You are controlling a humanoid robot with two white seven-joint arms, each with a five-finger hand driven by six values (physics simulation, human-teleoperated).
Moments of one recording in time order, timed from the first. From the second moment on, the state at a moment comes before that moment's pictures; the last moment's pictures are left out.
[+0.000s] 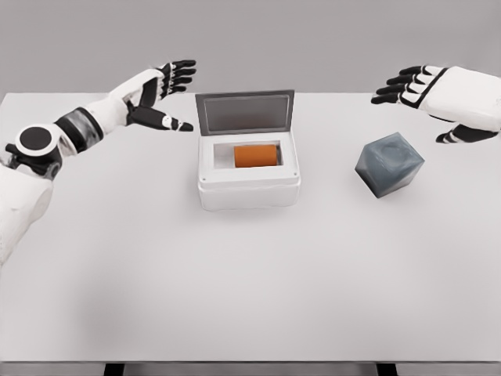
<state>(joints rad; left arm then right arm) -0.72 0.47 -0.57 -1.14 0.47 0.00 -0.46 -0.54 -0.94 0.26 -1.67 0.33 -0.61 0.61</state>
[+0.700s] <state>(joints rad) -0.71 0.48 -0.67 -1.13 0.47 -0.22 -0.53 -0.48 -0.96 0.19 -1.75 0.32 -0.61 0.61</state>
